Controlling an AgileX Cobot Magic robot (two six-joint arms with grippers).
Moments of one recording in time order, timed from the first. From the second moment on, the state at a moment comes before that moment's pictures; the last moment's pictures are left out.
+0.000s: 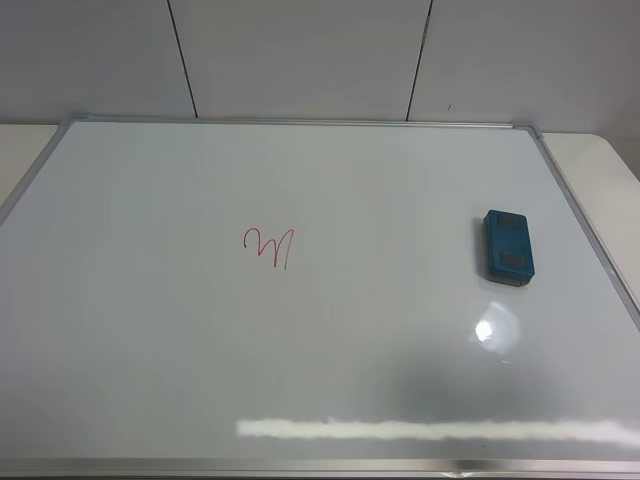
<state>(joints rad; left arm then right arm) 0.07 0.00 -0.50 -0.16 1.06 0.14 -0.07 0.00 -0.50 0.14 1.07 -0.16</state>
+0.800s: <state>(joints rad) 0.07 0.00 -0.50 -0.16 1.06 0.14 -0.07 0.39 -0.52 0.18 0.79 -0.03</state>
